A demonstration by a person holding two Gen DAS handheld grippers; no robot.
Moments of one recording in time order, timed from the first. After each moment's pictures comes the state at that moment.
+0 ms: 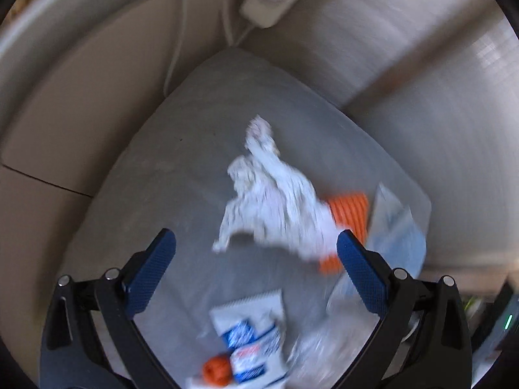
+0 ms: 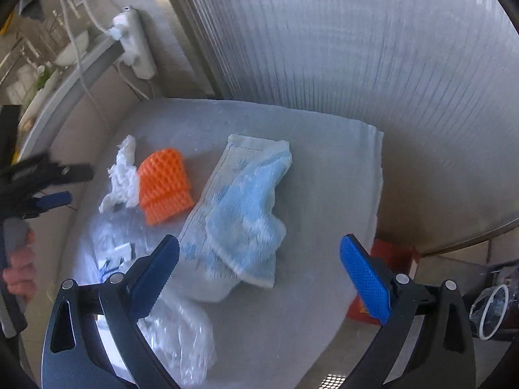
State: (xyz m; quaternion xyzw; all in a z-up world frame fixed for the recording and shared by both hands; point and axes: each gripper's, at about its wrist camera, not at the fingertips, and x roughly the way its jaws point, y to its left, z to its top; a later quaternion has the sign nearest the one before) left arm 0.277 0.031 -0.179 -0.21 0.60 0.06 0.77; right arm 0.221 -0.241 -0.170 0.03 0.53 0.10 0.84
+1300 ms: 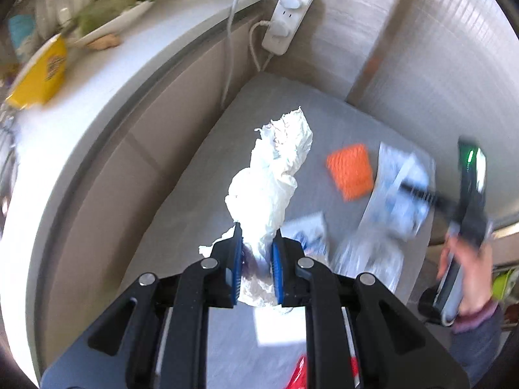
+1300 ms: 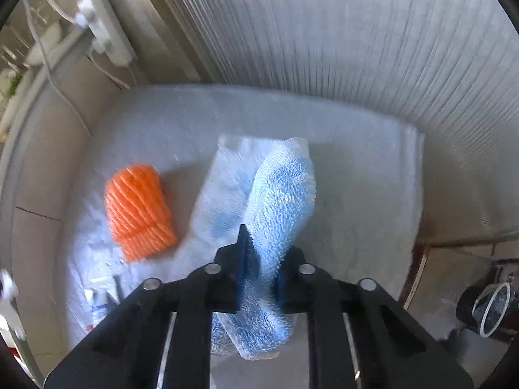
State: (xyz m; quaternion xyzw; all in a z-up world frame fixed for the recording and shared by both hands) left arm 0.147 0.041 -0.088 -0.08 0.57 0.09 0.81; right arm 0.281 -0.224 -0.196 0.03 0.57 0.11 0.81
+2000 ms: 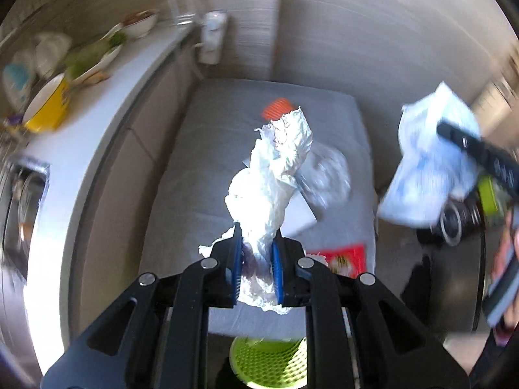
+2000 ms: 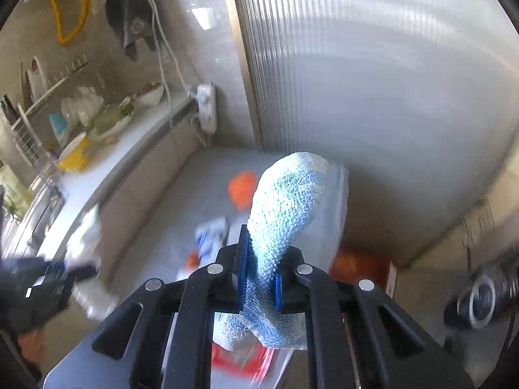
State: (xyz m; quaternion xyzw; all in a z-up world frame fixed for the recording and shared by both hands) left arm -0.008 0.028 -0.027 0.02 0.53 -0.08 0.84; right arm -0.026 -0.198 0.005 0.03 0.42 0.07 0.90
